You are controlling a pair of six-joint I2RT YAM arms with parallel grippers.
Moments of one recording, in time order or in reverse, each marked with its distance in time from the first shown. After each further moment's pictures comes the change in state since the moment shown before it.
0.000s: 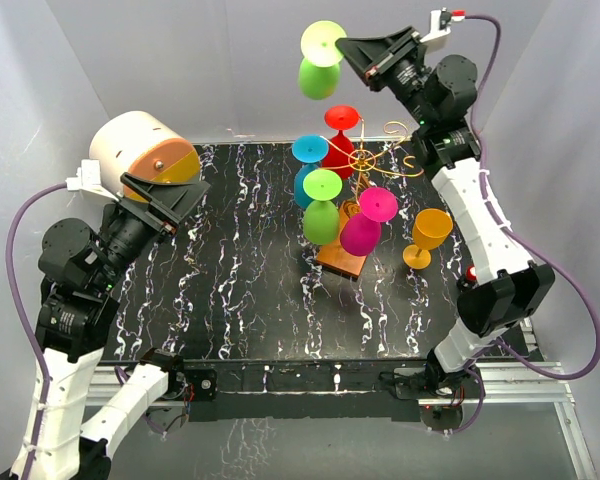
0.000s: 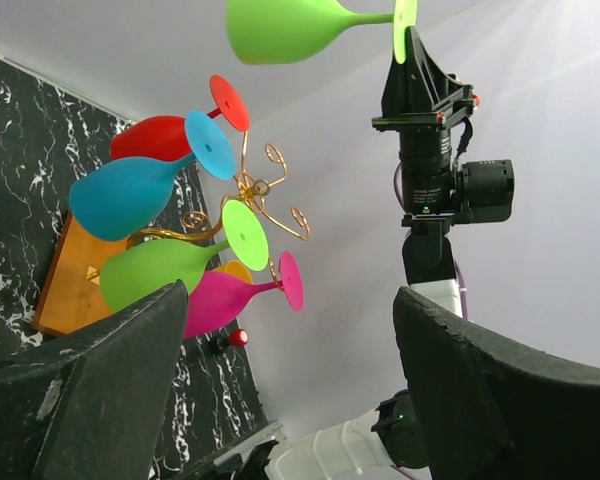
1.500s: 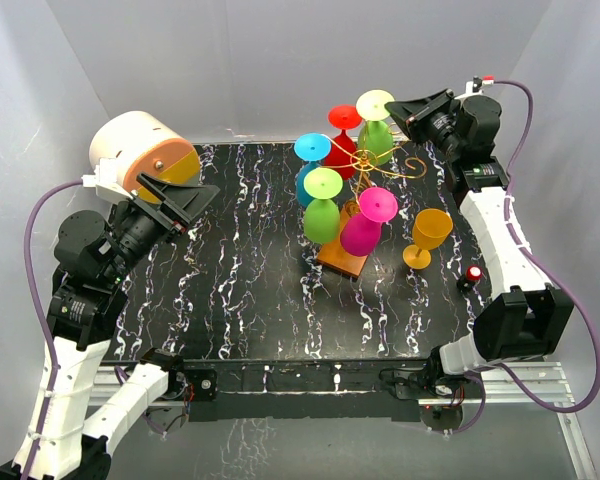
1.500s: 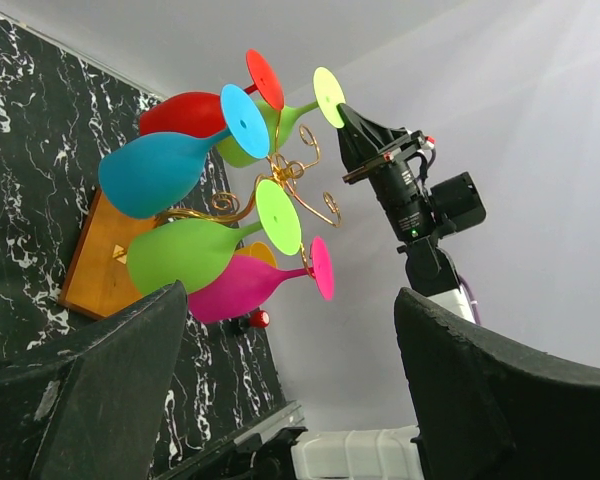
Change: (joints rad) left arm 0.000 0.024 -0.051 0.000 0.029 0.031; right arm -0.266 -0.196 -0.439 -0.169 -0.003 -0.018
